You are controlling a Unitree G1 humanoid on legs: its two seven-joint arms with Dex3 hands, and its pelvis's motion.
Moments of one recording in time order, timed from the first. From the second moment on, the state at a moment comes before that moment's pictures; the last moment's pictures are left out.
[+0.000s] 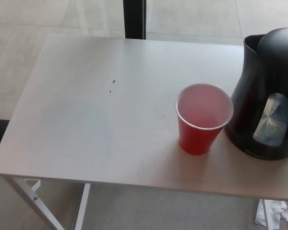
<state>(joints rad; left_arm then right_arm) 0.03 0.54 0.59 0.96 -0.19 -0.02 -0.20 0.07 -0.57 -0.63 0.89 0.14 0.05 0.15</state>
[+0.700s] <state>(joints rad) -0.08 0.61 1.01 0.99 -0.47 0.06 -0.32 -0.13 -0.71 -1.06 0.87 0.41 0.10 0.19</state>
